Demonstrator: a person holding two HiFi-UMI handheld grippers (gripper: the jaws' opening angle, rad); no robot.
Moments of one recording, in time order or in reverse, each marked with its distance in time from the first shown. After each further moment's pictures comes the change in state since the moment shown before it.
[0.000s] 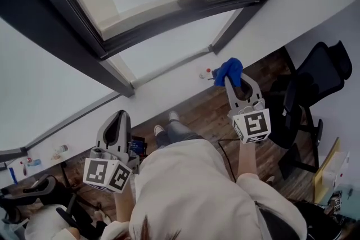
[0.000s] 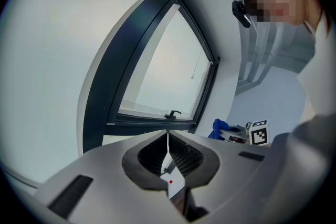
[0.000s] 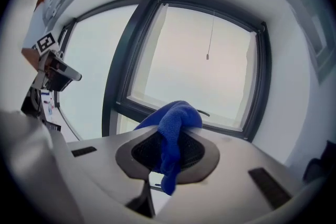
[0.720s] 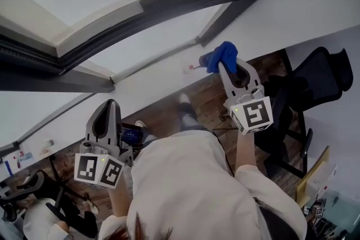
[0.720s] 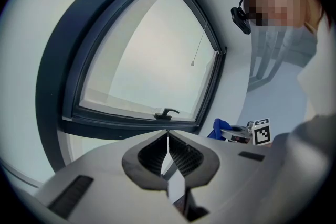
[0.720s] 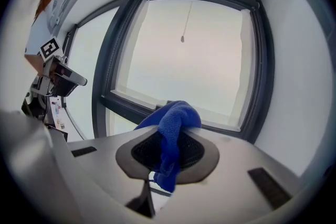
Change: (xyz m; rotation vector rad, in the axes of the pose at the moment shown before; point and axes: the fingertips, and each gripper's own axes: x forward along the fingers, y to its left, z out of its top) left arm 0.147 -0.068 -0.005 -0.021 0.002 0.055; right arm 0.056 -0.139 -0.038 0.010 0.018 0.107
